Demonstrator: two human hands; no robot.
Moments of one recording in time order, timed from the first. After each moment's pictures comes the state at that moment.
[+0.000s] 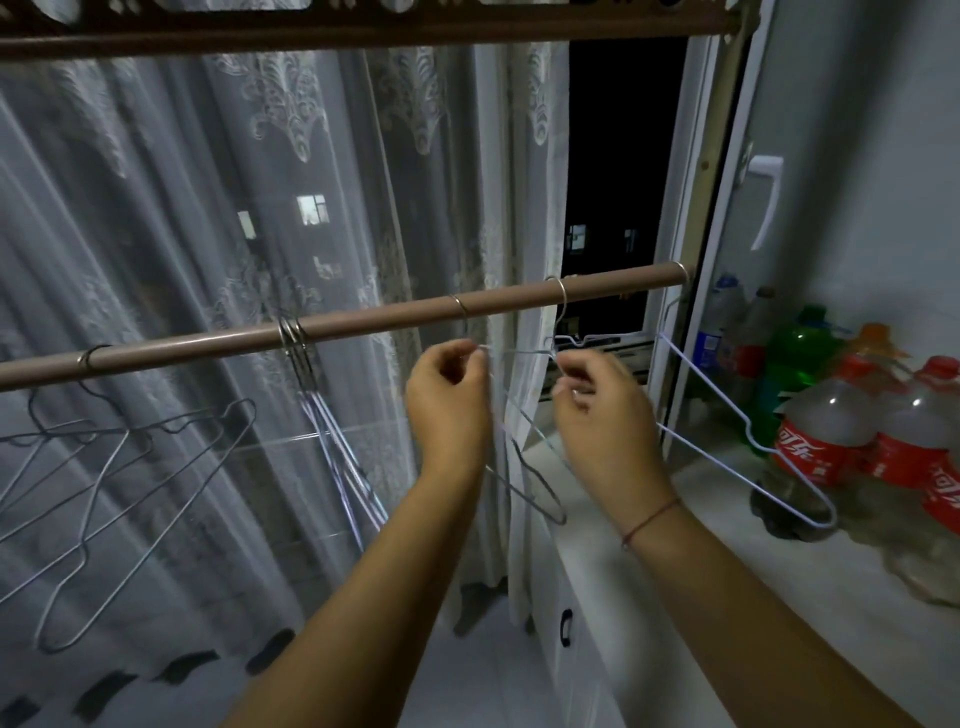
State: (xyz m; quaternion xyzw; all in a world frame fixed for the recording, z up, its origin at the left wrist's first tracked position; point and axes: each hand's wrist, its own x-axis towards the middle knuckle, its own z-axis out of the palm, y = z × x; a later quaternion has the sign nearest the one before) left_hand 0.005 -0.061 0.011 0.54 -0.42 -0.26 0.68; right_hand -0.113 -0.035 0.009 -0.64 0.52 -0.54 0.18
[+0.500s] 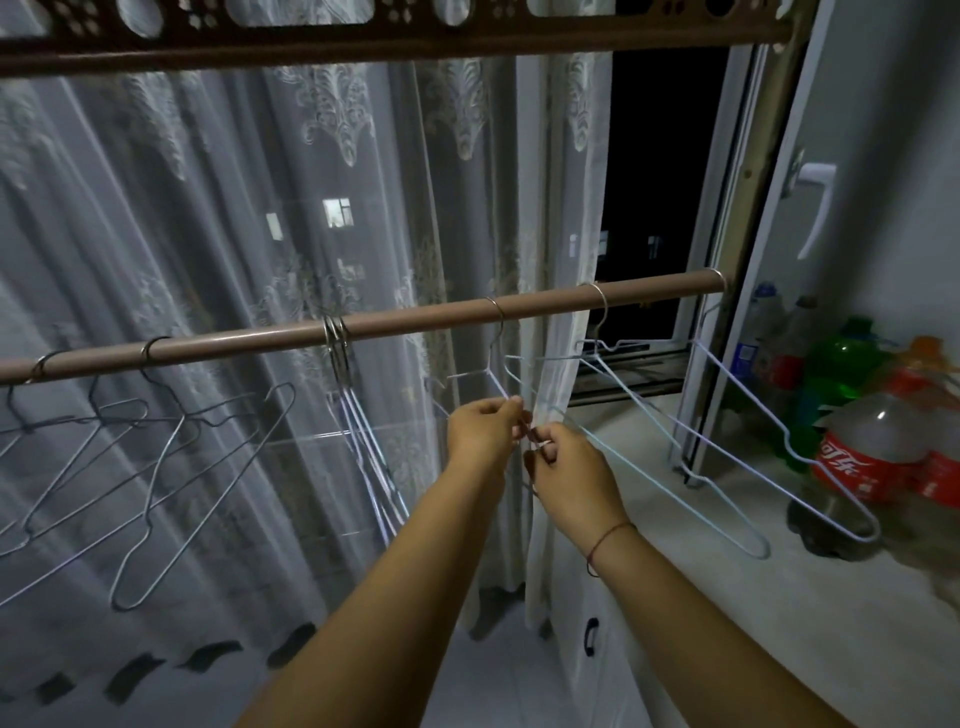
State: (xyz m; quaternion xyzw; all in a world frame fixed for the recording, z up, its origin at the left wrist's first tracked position) left_hand 0.031 -0.070 -0.018 0.57 -0.35 -0.47 0.57; right_hand -0.059 -0.044 -0.040 -0.66 0.60 -0.38 0.26
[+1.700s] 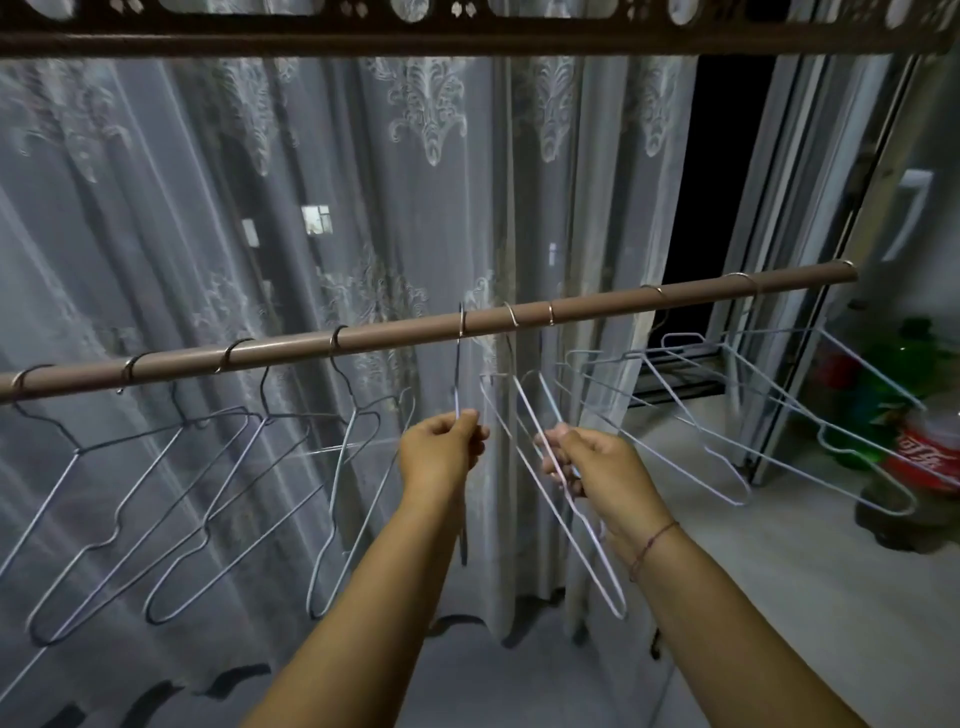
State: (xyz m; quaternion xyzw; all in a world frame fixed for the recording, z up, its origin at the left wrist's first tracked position) left_hand 0.217 -0.031 -0.013 0.57 -0.32 -0.44 0.61; right_hand 0.079 -0.030 -0.031 -0.49 0.50 -0.52 0.48
